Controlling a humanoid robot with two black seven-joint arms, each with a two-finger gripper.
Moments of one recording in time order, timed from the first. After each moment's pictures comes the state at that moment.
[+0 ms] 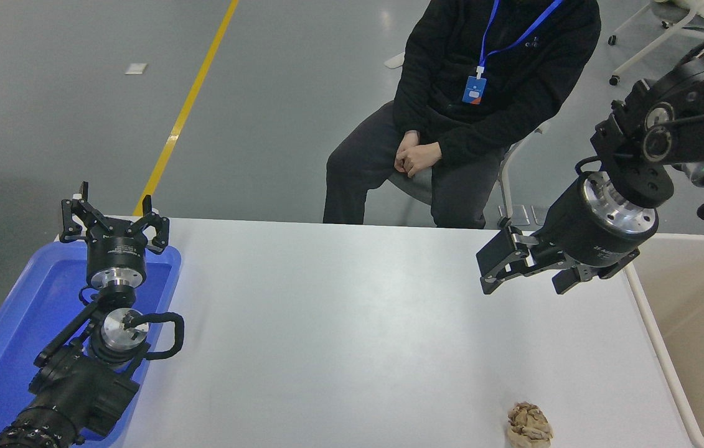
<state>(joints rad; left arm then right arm) -0.52 0.11 -1.25 -0.58 0.09 -0.34 -0.56 2.35 -0.30 -1.26 1.67 -0.10 0.62 0.04</state>
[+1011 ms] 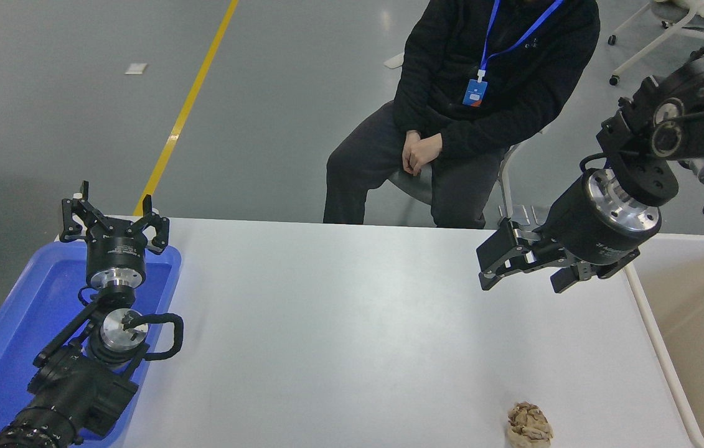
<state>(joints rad) -0.52 0.11 -1.24 -0.58 0.09 -0.34 -0.56 2.34 -0.35 -1.26 1.67 -0.08 0.63 0.04</state>
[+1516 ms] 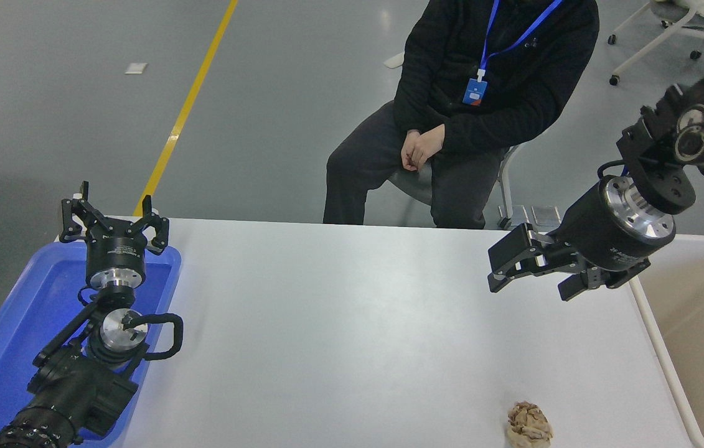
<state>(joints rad) -0.52 0.11 -1.24 -0.58 0.09 -0.34 -0.56 2.25 -0.44 -1.25 1.69 -0.11 0.57 0.04</state>
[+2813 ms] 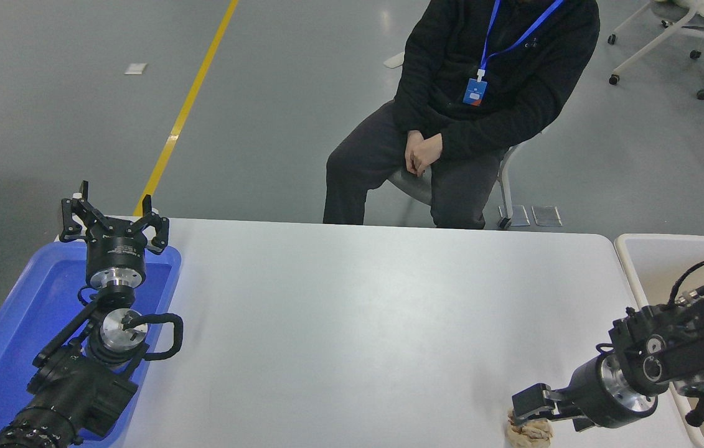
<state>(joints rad) -0.52 0.11 -1.24 -0.58 0.09 -0.34 -0.56 1.53 -0.47 -1.18 1.66 -0.40 0.02 0.04</state>
